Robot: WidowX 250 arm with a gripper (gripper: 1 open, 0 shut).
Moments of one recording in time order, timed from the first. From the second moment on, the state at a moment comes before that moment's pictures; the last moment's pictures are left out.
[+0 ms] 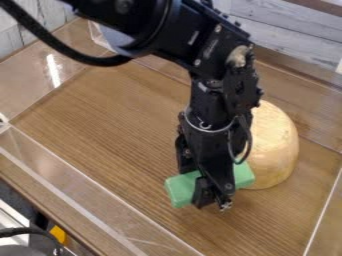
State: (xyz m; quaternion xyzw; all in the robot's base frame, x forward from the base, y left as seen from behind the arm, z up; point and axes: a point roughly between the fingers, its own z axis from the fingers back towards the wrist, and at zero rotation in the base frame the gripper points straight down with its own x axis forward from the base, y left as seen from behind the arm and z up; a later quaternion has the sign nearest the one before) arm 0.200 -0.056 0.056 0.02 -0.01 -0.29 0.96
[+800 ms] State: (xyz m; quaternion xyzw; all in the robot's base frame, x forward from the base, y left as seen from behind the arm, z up) arm 0.222 -0.014 0.117 0.02 -0.05 -0.22 0.97
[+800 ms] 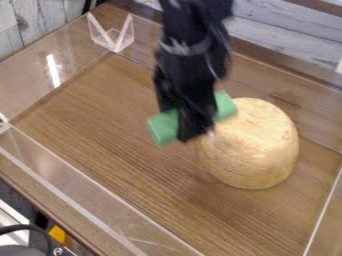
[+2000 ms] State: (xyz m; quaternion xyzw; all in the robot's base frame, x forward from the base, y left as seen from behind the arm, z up) arm 0.255 0.001 0.113 0.03 -0.10 -0.20 0.97
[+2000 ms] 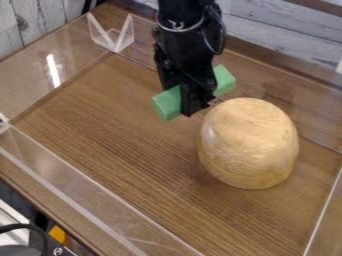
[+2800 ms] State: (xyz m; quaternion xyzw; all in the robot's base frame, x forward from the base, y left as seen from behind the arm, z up) arm 0.262 -0.001 0.100 0.04 -0.12 -0.20 0.97
